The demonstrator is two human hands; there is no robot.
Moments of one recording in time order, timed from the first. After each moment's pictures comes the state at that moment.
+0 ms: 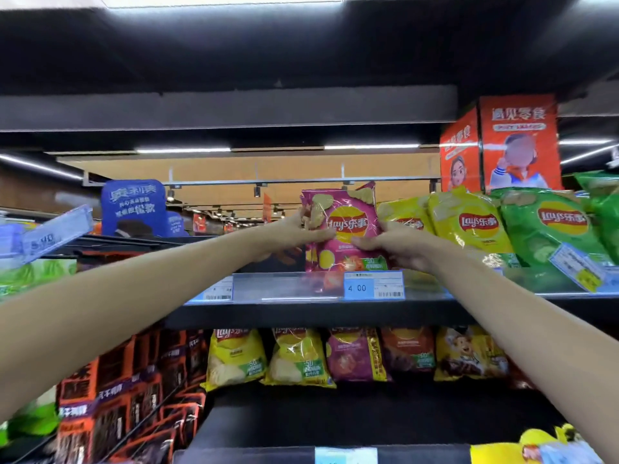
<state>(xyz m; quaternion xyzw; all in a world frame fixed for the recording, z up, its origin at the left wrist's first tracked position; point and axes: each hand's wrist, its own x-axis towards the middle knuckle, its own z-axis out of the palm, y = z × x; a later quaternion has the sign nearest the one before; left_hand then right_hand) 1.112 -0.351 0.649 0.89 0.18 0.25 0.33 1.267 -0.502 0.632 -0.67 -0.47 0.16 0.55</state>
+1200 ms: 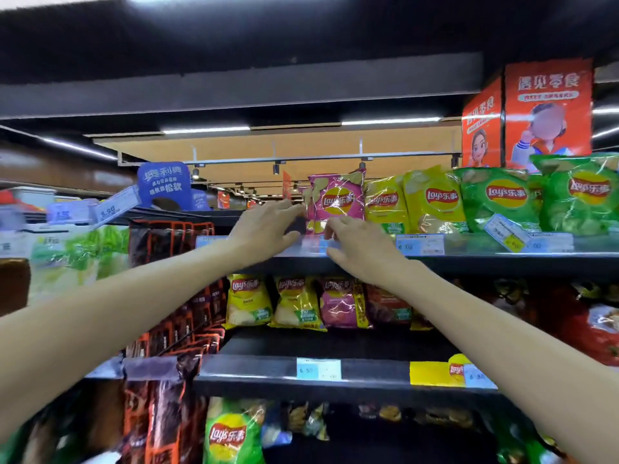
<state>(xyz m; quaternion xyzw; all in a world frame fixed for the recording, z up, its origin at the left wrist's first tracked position) 1.043 -0.437 0.601 0.89 0.18 0.36 -0.23 1.193 -0.575 0.573 -0.70 -0.59 -0.33 0.21</state>
